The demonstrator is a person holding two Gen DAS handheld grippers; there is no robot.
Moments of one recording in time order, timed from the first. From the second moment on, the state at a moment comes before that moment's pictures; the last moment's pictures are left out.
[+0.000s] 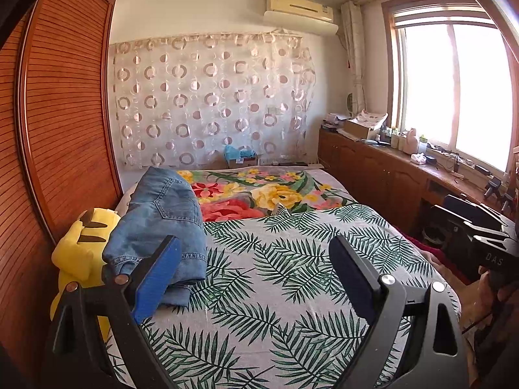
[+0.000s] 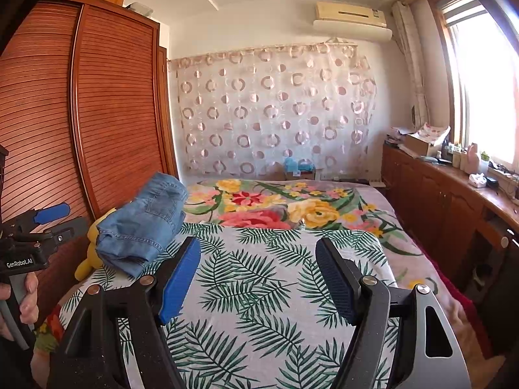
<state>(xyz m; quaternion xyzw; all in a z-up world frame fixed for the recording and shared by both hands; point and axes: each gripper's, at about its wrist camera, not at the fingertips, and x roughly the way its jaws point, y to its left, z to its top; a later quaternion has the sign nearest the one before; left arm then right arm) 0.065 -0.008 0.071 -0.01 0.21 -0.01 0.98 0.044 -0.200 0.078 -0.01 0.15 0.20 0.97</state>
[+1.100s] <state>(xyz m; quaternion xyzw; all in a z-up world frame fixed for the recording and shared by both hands) 0.054 -0.014 0.075 -0.01 0.20 -0.01 0.98 0.040 -0.210 0.077 0.00 0.15 0.19 0.97</state>
